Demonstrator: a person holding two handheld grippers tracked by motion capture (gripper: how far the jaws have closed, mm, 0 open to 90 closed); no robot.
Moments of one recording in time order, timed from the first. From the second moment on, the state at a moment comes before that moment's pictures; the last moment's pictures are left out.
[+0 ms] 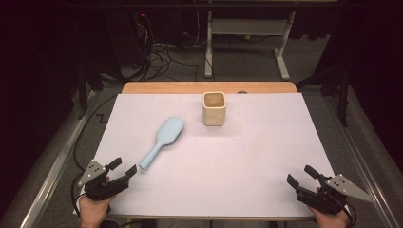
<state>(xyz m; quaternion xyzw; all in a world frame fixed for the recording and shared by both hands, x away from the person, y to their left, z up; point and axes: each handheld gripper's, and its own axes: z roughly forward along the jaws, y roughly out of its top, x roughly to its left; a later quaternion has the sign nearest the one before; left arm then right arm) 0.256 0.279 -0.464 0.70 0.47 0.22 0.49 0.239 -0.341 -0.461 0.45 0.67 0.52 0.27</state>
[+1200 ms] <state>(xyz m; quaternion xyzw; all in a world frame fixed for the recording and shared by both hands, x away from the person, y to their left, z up) 0.257 0.271 -0.458 0.70 0.46 0.24 0.50 0.238 -0.341 -0.460 0.45 0.67 0.53 0.27</state>
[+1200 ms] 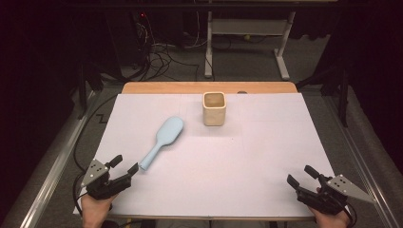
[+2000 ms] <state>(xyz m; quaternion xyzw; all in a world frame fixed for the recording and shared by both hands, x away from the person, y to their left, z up) 0.263 0.257 -0.454 0.69 0.45 0.27 0.50 0.238 -0.341 -0.459 0.45 0.67 0.52 0.27</state>
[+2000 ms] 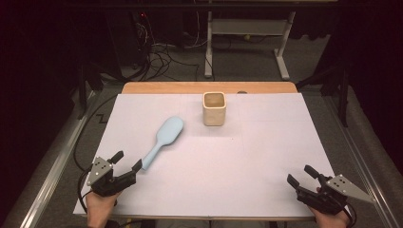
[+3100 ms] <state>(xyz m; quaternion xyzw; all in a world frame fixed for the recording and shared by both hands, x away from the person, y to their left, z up) 0.287 0.236 -0.449 0.70 0.45 0.25 0.49 0.239 -0.338 -0.461 0.44 0.68 0.52 0.27</state>
